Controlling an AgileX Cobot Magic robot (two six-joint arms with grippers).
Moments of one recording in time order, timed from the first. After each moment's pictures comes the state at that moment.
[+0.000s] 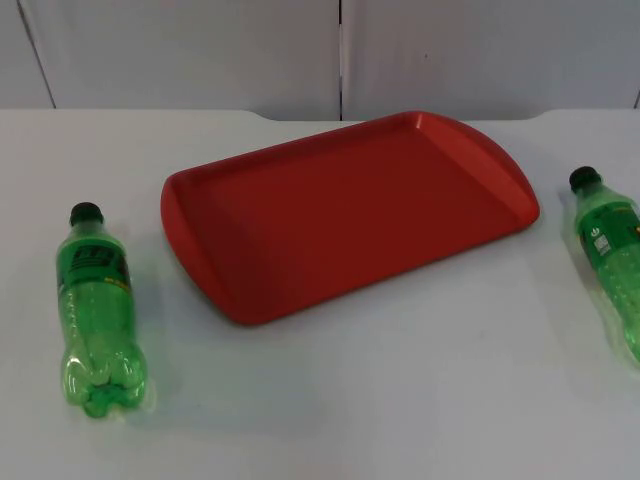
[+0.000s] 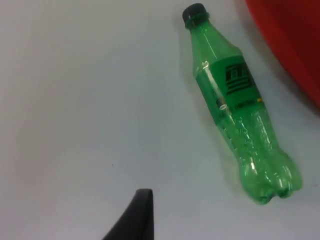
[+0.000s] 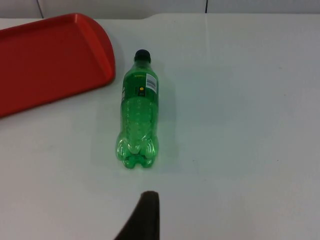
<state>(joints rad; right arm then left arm) 0.05 0.00 -0.52 -0.05 1.08 0.01 0.02 0.99 -0.74 -0.09 0.79 0.02</state>
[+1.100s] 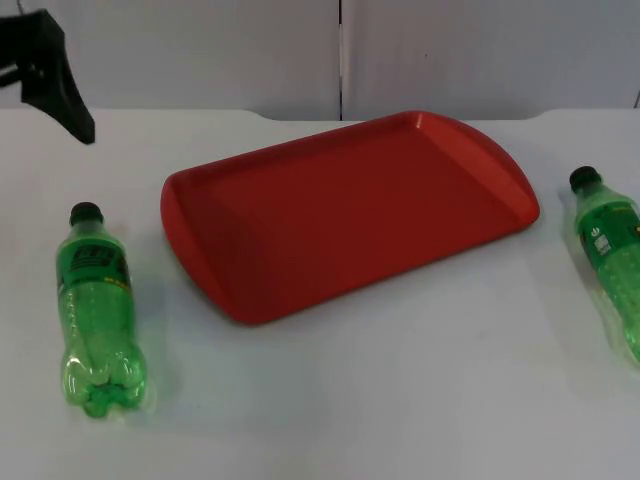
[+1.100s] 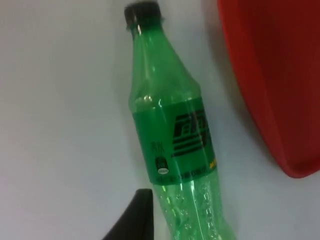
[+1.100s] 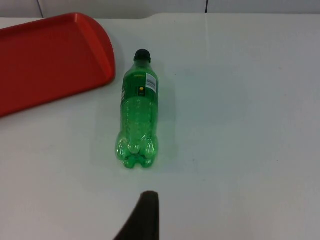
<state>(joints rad) 0.05 0.00 -0.52 -0.05 1.08 0.01 0.02 1.62 -1.08 -0.37 0.77 0.04</state>
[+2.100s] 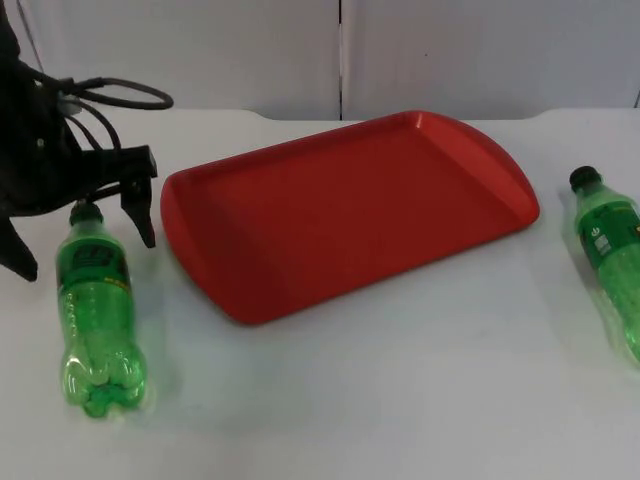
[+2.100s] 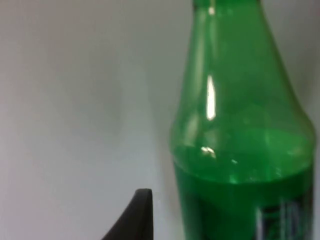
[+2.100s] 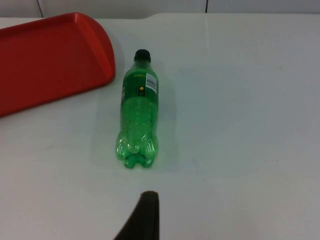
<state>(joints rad) 0.05 0.00 -0.52 -0.05 1.08 0.01 -0.07 2.05 -1.29 -0.16 0.75 -0.25</state>
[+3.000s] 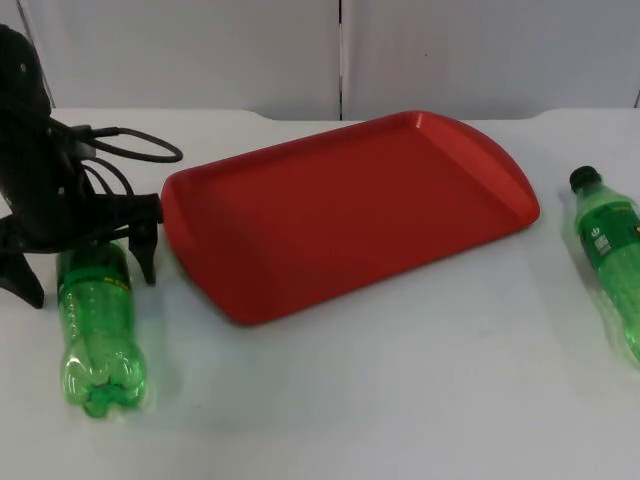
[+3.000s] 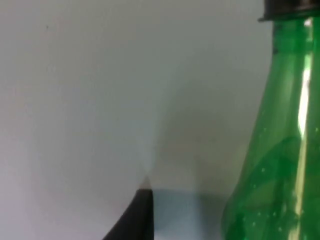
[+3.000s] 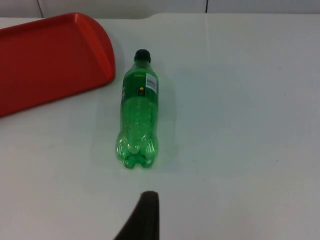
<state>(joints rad) 0.05 0.00 -0.52 -0.05 1.08 0.01 -0.07 2.20 -1.33 -0.08 0.67 -0.27</state>
